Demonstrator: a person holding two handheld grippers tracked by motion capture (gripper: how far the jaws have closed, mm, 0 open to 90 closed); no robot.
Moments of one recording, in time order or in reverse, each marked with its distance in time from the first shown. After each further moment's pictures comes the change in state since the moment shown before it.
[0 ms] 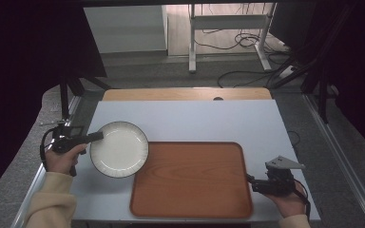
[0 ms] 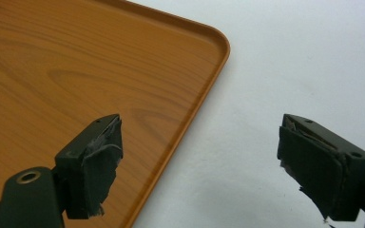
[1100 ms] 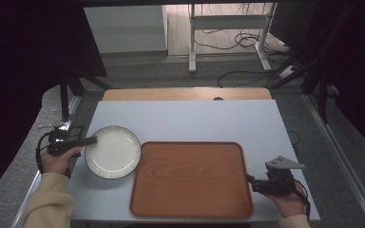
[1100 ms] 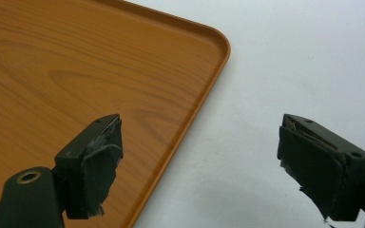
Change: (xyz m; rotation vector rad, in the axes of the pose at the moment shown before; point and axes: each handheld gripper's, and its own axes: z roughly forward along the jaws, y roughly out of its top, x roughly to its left) left arm 0.037 -0.010 -0.001 0.056 0.065 -0.066; right arm 0.000 0.000 0.000 -0.002 0.000 0.002
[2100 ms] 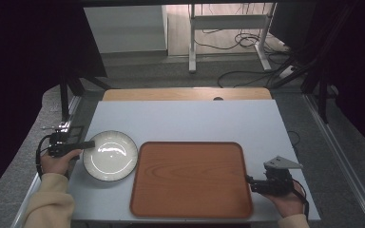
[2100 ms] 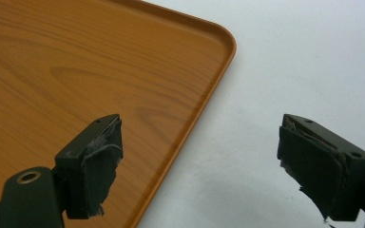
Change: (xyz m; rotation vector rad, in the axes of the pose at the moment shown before) left arm 0.019 -0.007 0.007 0.068 0.103 -0.024; right arm 0.001 0.000 0.003 0.010 0.010 -0.005
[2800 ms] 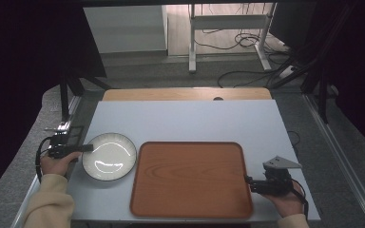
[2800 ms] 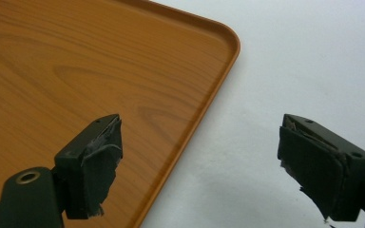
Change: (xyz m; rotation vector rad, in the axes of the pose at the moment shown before) left arm 0.010 -0.004 0.005 0.056 0.050 -0.011; right arm 0.000 0.000 0.002 0.003 0.011 -0.004
